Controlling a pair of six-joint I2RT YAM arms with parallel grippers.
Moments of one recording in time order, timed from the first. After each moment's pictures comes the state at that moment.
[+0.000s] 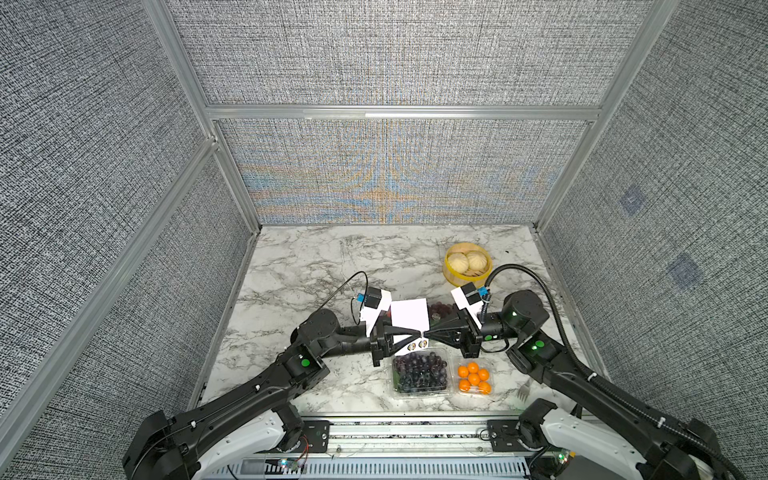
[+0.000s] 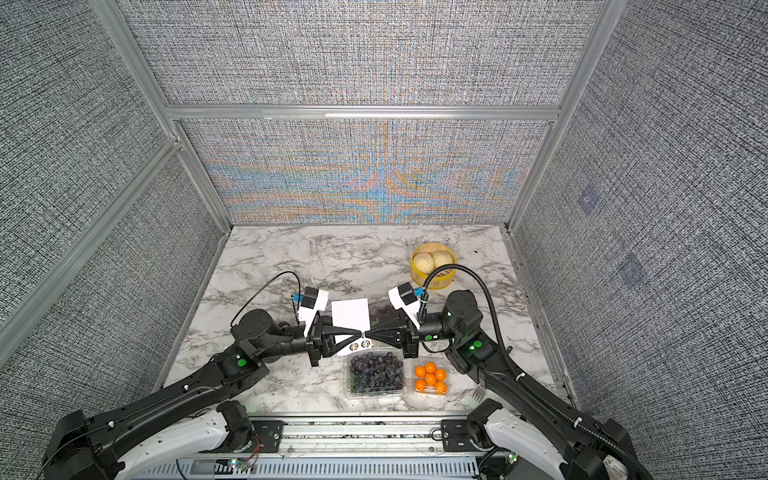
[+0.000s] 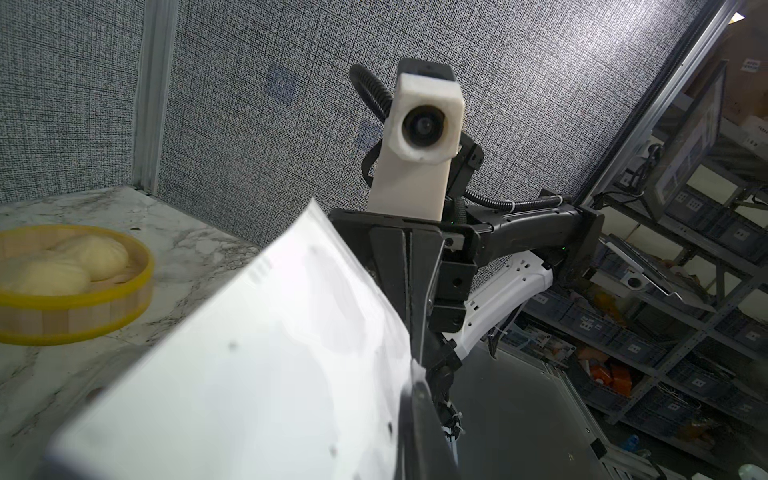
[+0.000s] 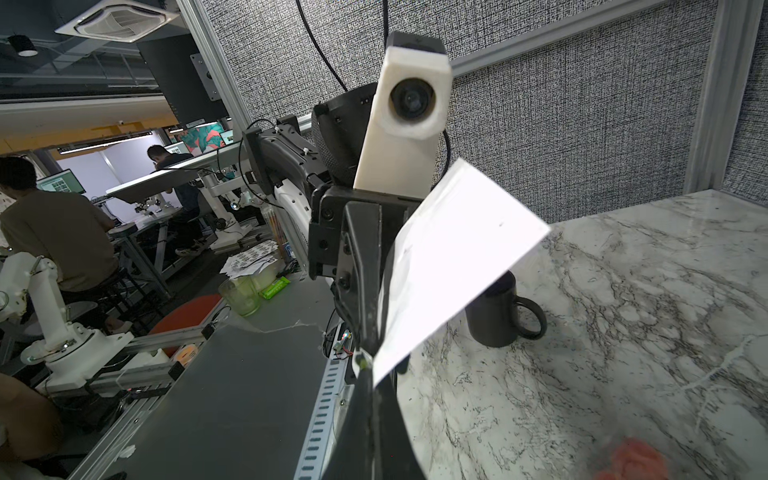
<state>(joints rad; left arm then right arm) -0.88 0.92 0.54 0.46 0.66 -0.49 0.60 0.94 0.60 0.43 -1.07 0.35</state>
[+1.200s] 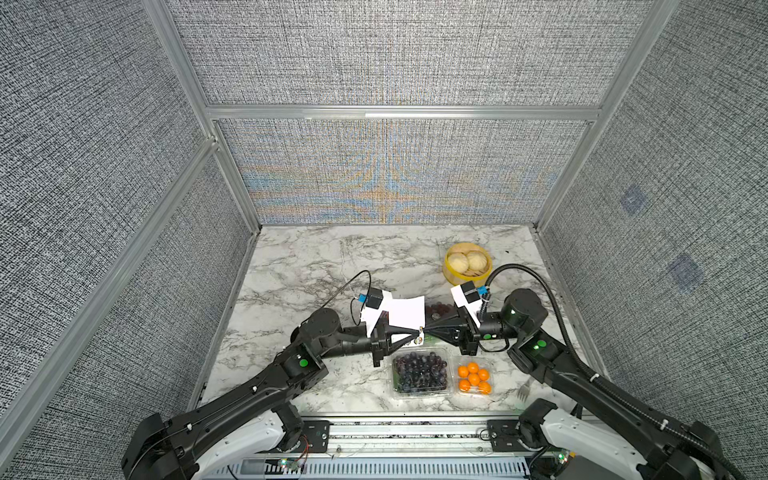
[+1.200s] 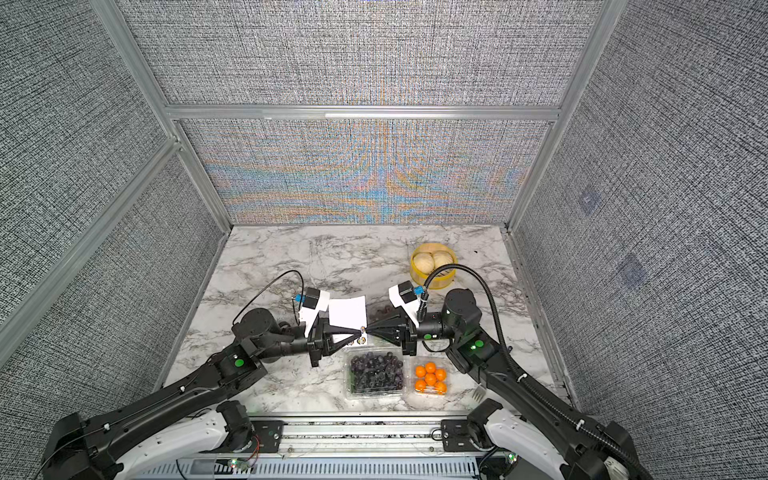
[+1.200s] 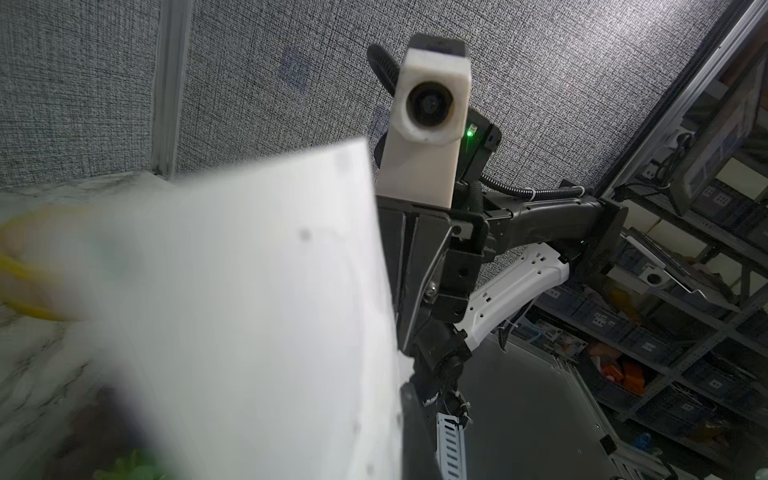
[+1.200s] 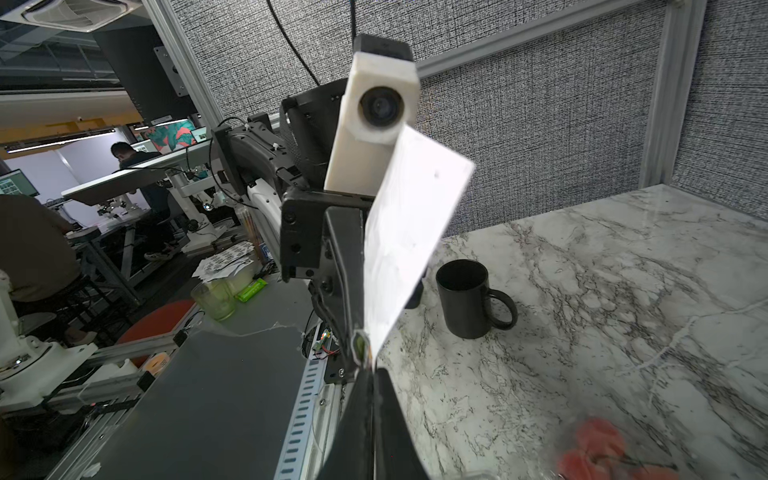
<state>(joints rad) -0.88 0.89 0.56 0.37 0.63 -0.45 0.60 0.93 0.62 0.34 -1.00 0.29</state>
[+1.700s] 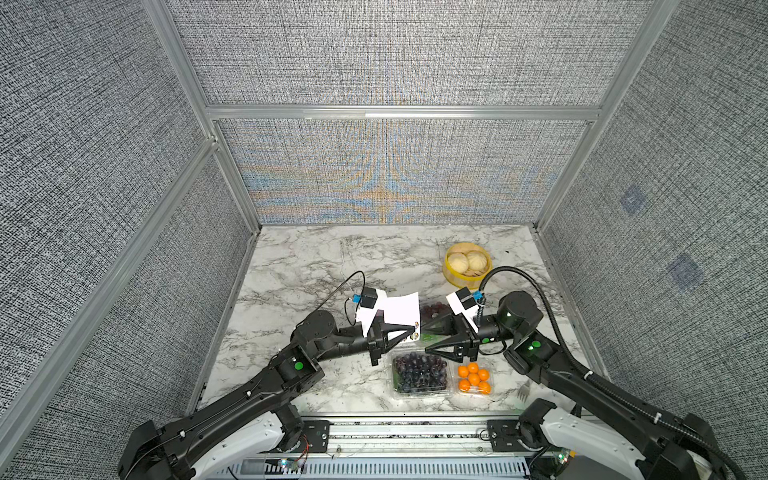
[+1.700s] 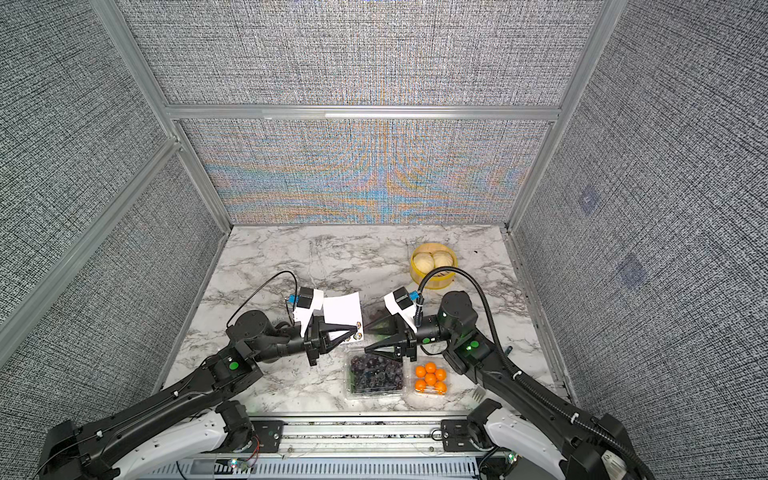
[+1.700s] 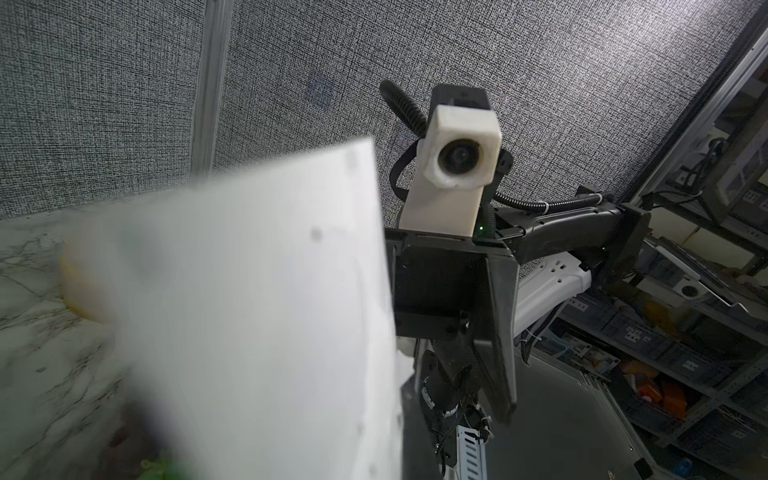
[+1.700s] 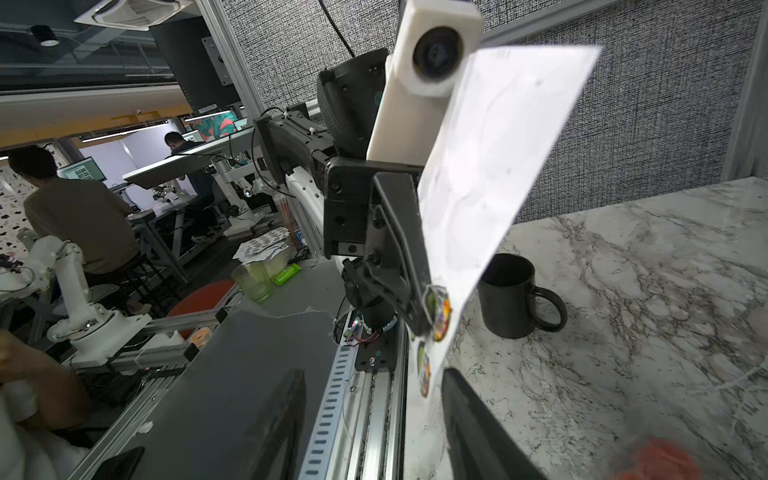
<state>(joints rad) -0.88 0.86 0.56 0.34 0.55 -0.43 0.63 0.96 0.60 0.41 -1.10 0.32</state>
